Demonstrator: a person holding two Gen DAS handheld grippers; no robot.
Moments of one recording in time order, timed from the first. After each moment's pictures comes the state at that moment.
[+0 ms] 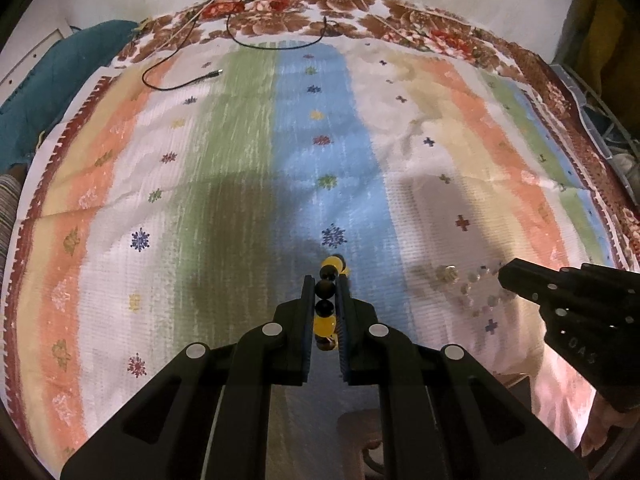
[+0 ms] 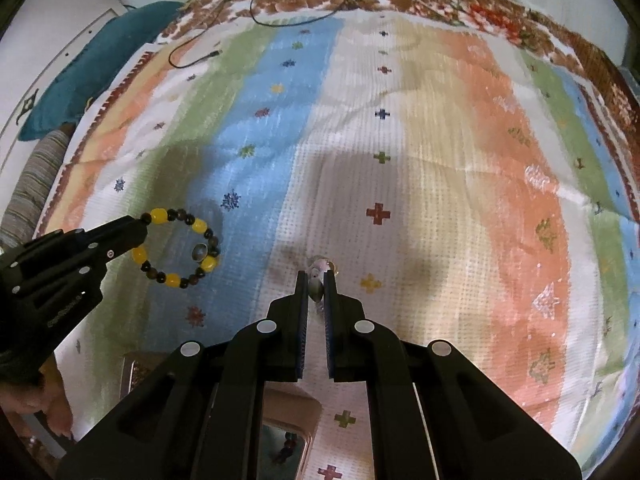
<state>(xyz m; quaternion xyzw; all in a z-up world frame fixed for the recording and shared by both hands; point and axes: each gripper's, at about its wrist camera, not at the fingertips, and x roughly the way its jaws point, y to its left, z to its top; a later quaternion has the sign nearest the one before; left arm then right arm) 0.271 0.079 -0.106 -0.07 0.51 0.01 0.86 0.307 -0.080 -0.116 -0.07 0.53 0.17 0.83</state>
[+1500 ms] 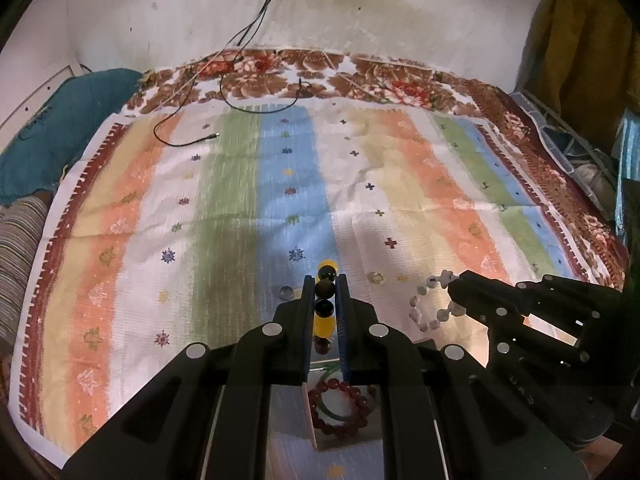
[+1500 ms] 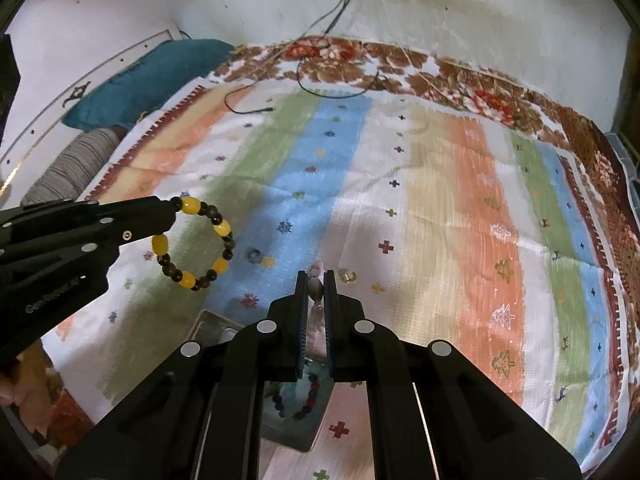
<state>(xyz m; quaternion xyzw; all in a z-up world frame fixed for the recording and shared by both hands) 0.194 0.052 -0.015 -0.06 0.43 -0.01 0.90 0.213 -0.080 -0.037 -0.10 0.42 0.22 0.87</state>
